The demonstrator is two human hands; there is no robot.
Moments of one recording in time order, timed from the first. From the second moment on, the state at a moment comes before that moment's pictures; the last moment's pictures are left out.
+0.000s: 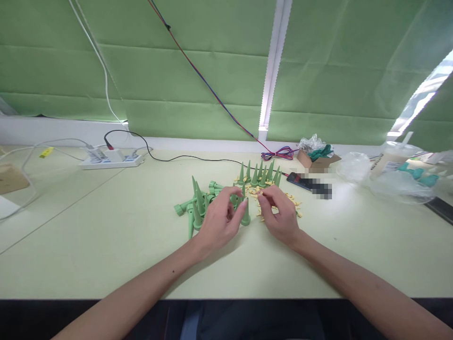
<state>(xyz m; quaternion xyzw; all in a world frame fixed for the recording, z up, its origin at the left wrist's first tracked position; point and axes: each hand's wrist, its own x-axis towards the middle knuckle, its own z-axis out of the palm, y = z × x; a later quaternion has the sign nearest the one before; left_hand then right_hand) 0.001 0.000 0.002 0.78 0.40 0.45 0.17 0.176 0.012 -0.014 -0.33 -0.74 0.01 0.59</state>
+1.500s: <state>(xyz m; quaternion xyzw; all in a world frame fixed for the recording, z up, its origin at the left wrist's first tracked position) 0.000 0.005 0.006 0.77 0.46 0.36 0.24 0.180 0.021 -0.021 -0.40 -0.72 0.06 0.56</state>
